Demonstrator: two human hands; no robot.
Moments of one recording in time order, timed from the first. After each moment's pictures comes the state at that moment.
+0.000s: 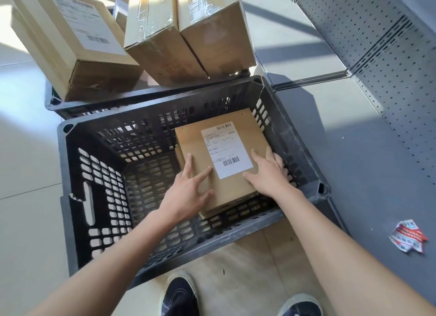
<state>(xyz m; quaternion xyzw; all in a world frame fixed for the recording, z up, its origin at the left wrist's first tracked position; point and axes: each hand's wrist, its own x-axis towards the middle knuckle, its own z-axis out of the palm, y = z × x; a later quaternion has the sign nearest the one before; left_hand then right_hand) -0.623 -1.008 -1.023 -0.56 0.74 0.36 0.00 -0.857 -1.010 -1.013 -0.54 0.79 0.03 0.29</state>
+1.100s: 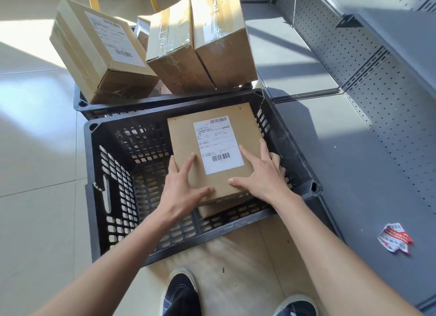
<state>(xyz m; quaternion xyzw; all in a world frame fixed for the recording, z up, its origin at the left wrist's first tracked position) -0.598 -0.992 -1.001 -0.61 0.63 0.42 -0.20 -0.823 -0.983 -0.952 -0.60 0.76 -0.03 0.25</state>
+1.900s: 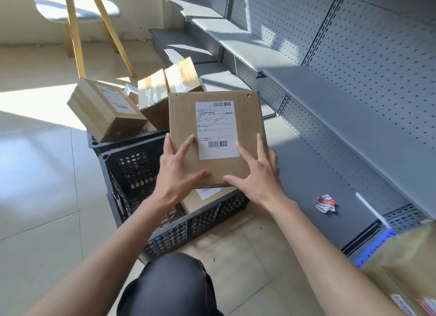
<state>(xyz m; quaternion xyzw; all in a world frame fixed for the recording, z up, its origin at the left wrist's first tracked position) -0.588 -0.924 -0.820 -0.49 0.73 0.35 -0.32 -0.797 -0.840 -0.793 -0.59 0.78 -0.19 0.09</state>
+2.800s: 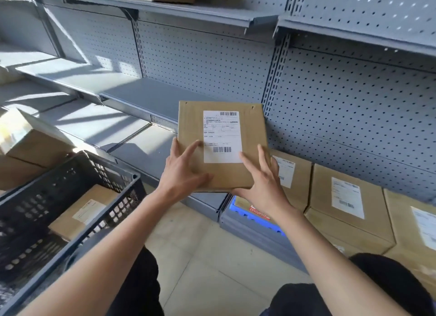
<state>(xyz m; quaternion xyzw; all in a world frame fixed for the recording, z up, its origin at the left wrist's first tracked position) -0.838 -0.671 -0.722 -0.22 0.89 0.35 -0.17 -0.959 -0.468 -0.741 -0.35 0.90 -0.24 -0.01</state>
